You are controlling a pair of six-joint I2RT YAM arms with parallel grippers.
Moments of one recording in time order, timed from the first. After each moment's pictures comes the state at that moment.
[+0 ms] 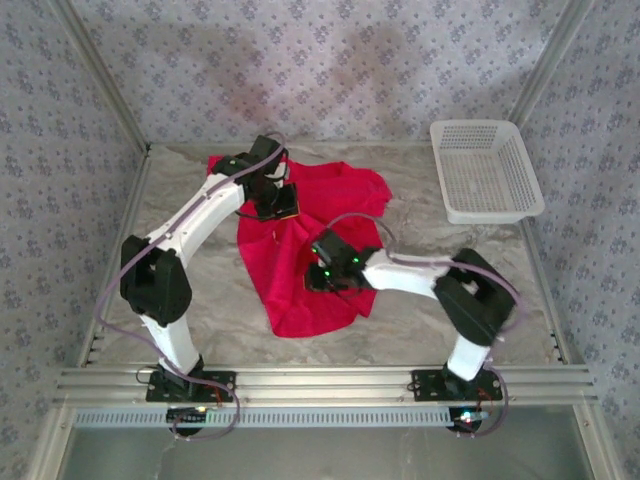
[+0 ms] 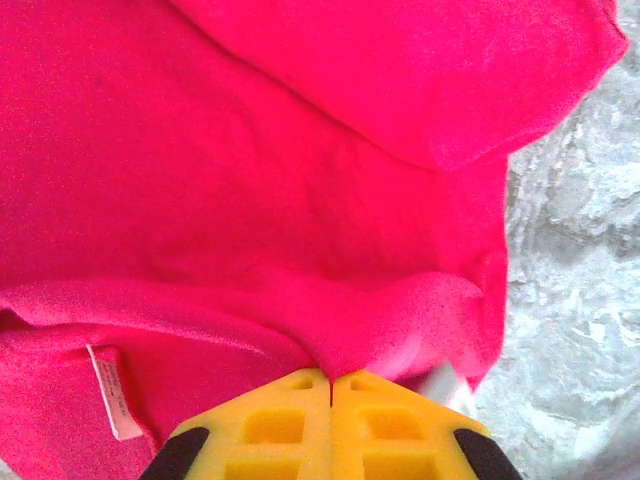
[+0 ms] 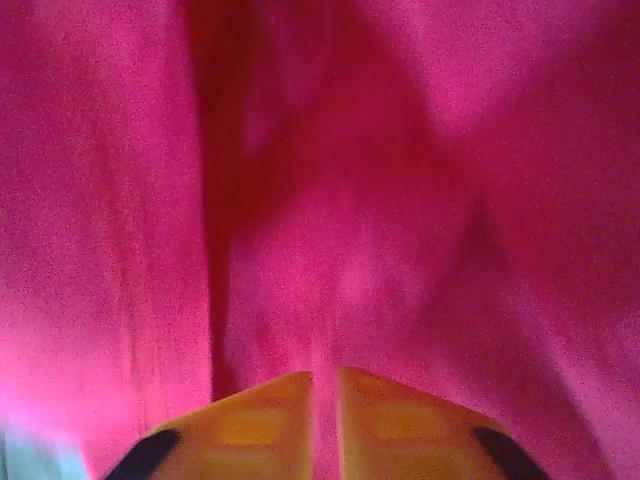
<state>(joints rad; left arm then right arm) -0.50 1.78 1.67 -0.99 0.24 -0.64 0.86 1.80 1.05 -0.21 -0.12 0.80</state>
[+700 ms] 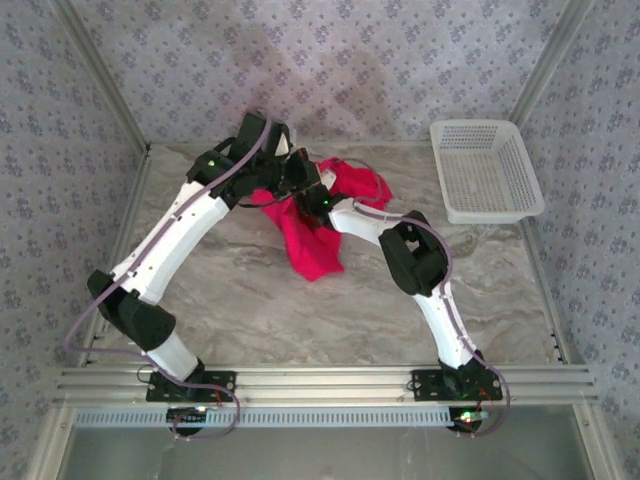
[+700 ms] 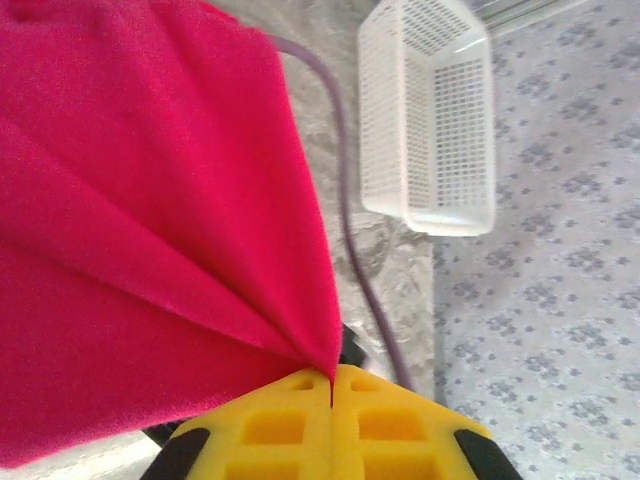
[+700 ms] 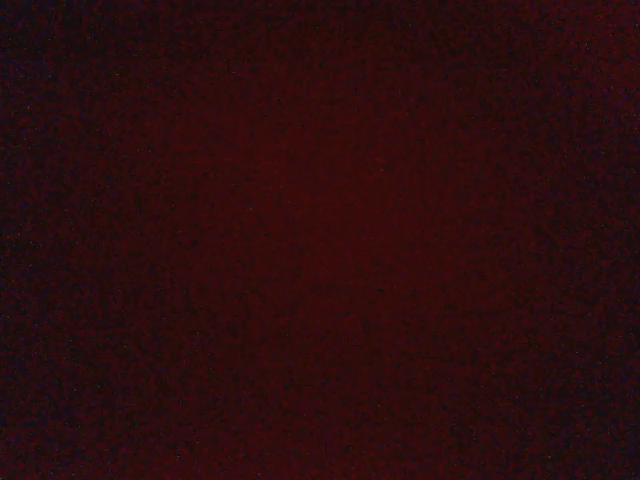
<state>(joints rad) -0.64 1.63 1.87 -0.89 0.26 -0.92 0.69 2.31 1.80 -0.13 0.26 1.16</state>
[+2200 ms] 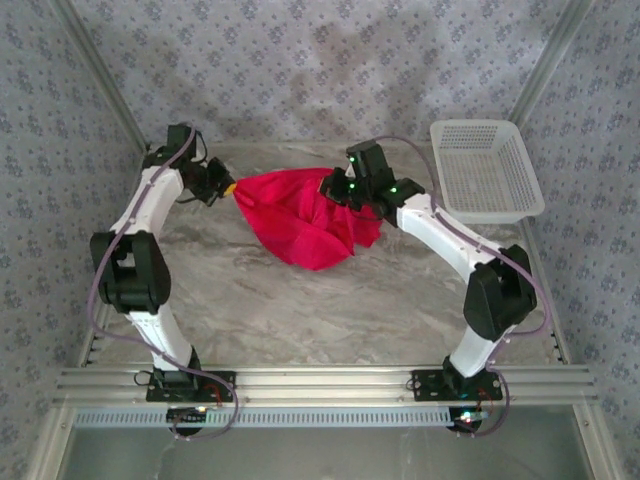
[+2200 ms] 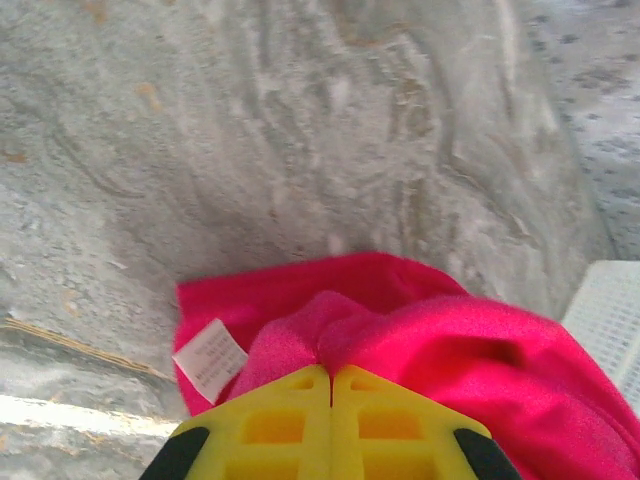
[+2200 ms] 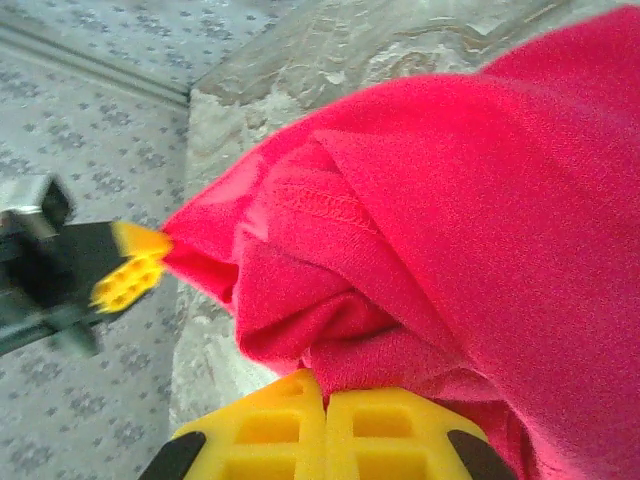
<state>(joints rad) -0.04 1.83 1.59 -0.79 0.40 -0.85 0.56 1.68 1.46 -0.38 -0.24 0.86</state>
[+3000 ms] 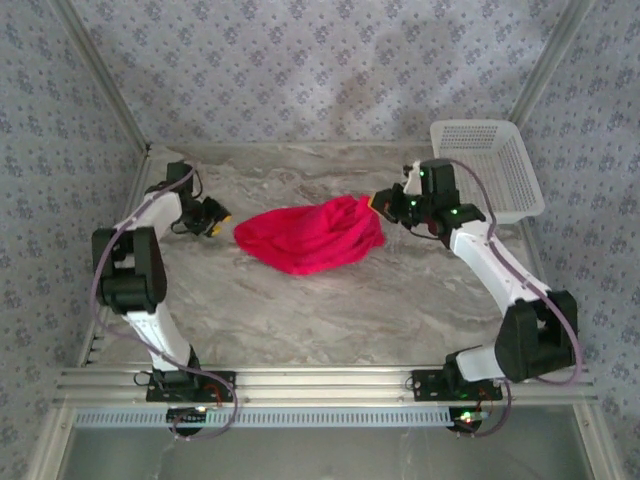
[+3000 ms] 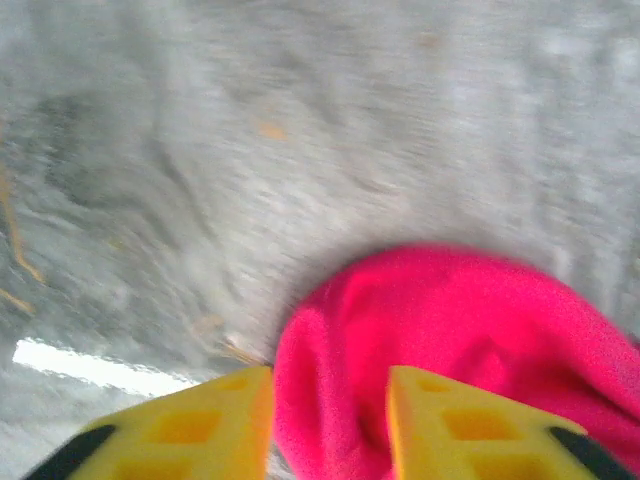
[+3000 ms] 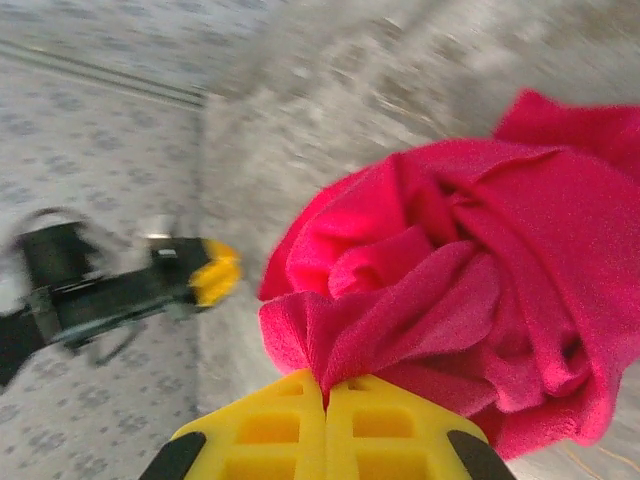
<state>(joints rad) 0.00 1.76 1.26 -0.63 0.34 -0.71 0.26 1.41 1.06 -0.32 -0.55 0.79</state>
